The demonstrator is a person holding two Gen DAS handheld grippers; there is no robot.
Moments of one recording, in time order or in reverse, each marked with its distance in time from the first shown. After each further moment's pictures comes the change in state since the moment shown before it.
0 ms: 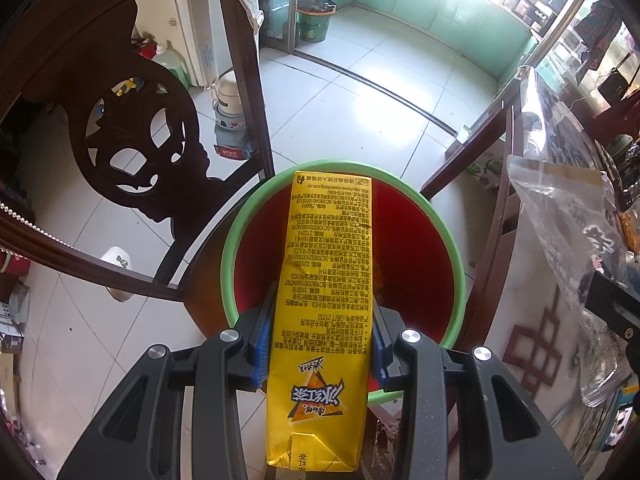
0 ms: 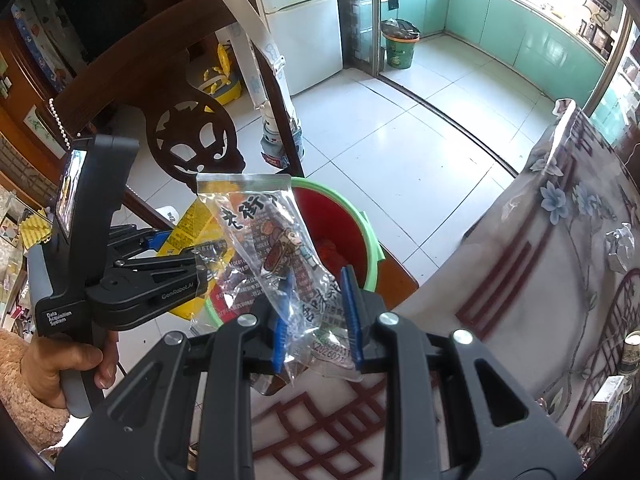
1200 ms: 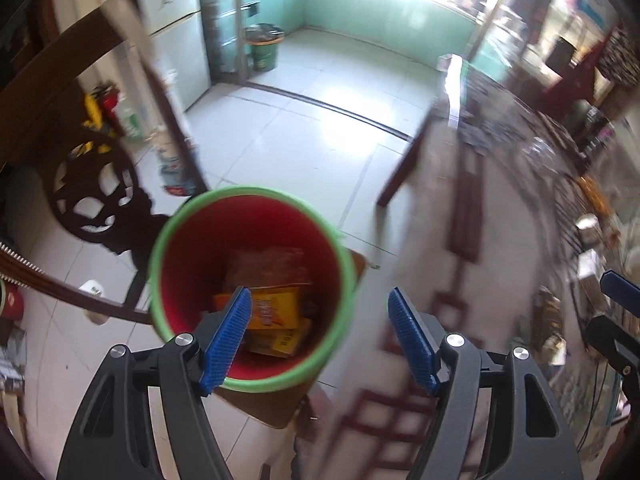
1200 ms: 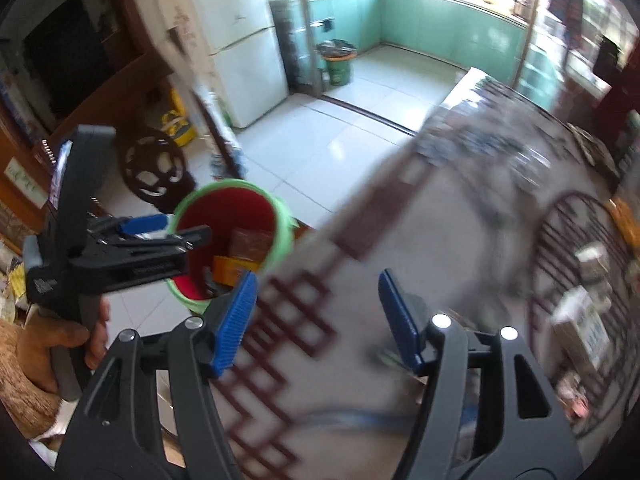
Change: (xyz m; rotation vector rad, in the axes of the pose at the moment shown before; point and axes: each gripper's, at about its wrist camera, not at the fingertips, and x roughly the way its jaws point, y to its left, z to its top) left arm -0.047 -0.117 -0.030 0.154 -0.094 -0.066; right arm -0.103 -0.092 -0.098 0.180 -0.114 -0.120
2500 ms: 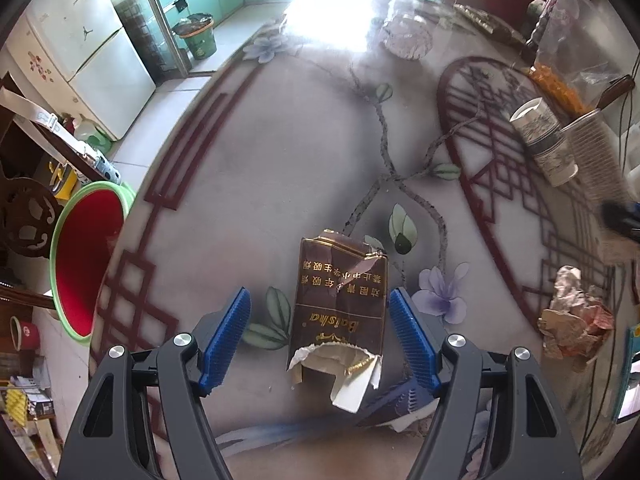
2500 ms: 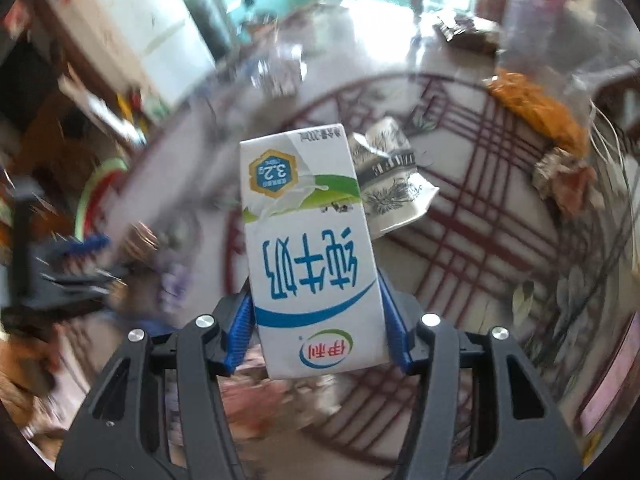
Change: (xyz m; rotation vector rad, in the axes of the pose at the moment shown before) left arm 0.055 -0.258 -0.047 0.168 0.140 0.061; right arm -0.032 -0.301 -0.082 0.181 0.095 0.009
